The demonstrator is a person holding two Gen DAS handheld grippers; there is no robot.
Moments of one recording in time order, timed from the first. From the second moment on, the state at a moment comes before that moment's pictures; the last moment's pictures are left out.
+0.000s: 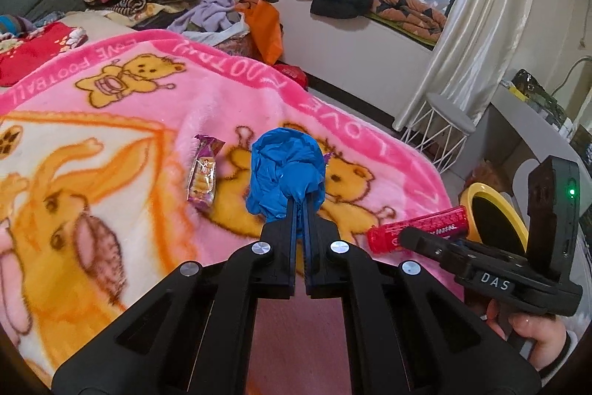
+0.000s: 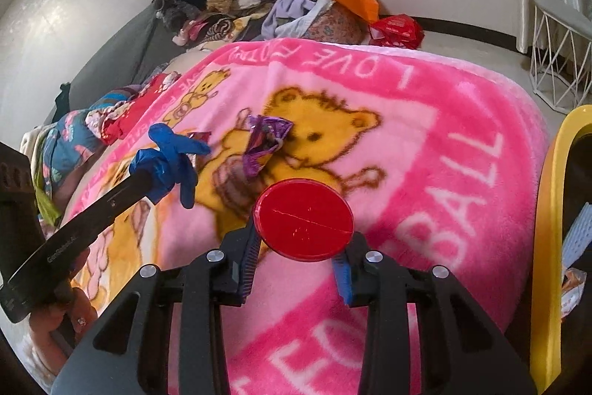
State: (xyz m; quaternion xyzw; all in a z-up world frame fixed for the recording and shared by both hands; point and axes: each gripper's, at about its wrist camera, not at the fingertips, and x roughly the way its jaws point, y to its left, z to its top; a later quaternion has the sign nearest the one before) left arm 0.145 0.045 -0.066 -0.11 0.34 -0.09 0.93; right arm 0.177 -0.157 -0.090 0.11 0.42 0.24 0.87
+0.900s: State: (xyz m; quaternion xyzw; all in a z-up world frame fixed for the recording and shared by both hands) left arm 0.114 0.018 -0.024 -0.09 0.30 -0.13 0.94; right arm 0.131 -0.185 -0.040 0.11 0.38 0.24 0.89
